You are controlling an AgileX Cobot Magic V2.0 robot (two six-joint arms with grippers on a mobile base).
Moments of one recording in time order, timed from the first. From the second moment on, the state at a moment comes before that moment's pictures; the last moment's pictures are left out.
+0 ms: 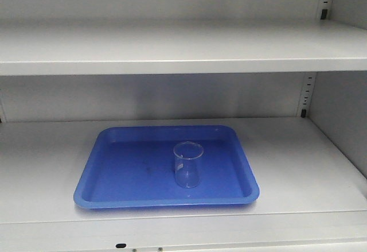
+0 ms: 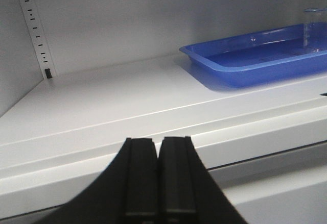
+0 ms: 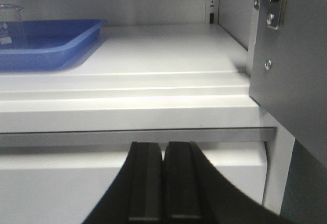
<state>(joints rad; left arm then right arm) -0.13 -0.01 0.03 0.05 0.00 0.09 0.09 -0.01 0.03 -0.12 0.14 0.09</state>
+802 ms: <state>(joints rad) -0.13 -0.01 0.03 0.05 0.00 0.09 0.09 -0.01 0.03 -0.12 0.13 0.09</state>
